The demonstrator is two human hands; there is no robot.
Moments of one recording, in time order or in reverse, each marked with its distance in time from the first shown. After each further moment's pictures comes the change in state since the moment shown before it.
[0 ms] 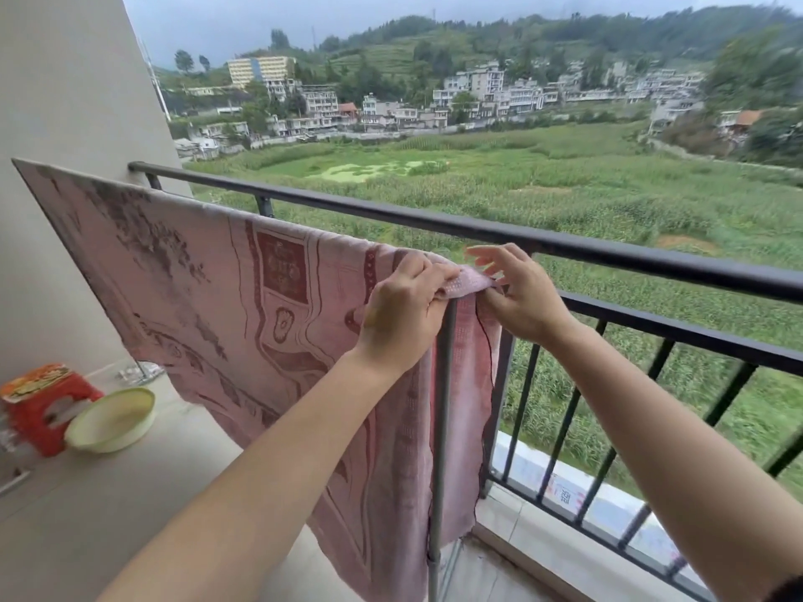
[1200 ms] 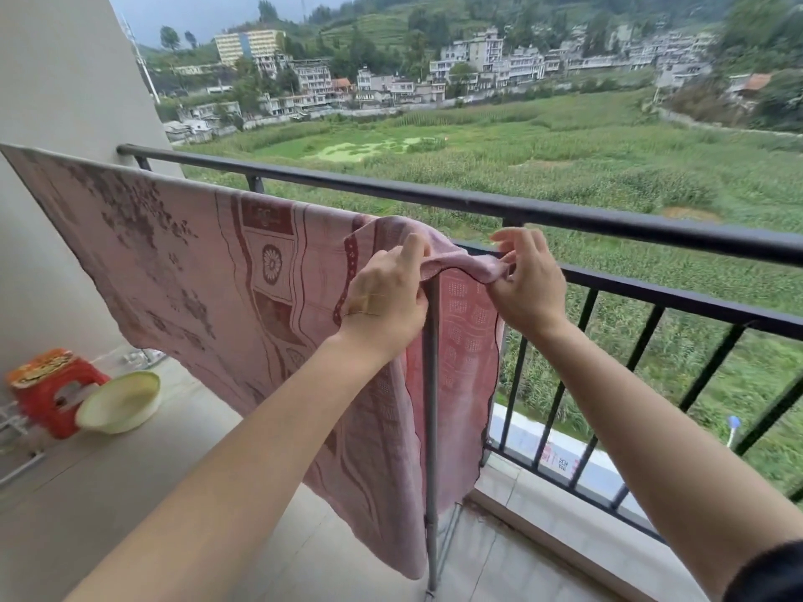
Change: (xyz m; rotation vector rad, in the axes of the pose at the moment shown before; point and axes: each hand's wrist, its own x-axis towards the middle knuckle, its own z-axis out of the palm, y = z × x) left_hand -0.012 0.031 -0.013 0.216 -0.258 -0.162; right_hand -0.031 0.022 0.014 -0.124 0.308 0.149
